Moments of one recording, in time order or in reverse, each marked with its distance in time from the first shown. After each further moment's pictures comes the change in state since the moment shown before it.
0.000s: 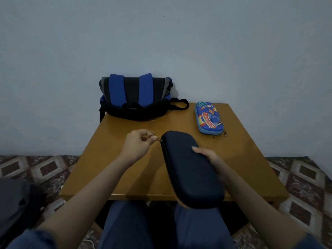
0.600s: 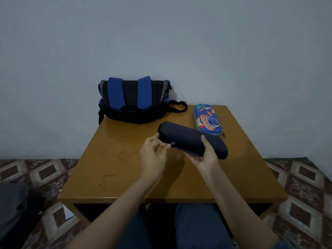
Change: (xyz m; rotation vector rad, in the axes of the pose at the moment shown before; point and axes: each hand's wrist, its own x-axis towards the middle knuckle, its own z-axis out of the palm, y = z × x) left_hand -0.031 0.012 0.054 -0.190 0.235 0.090; right_hand 0.019 0.000 0.024 0.836 0.400 -0.249
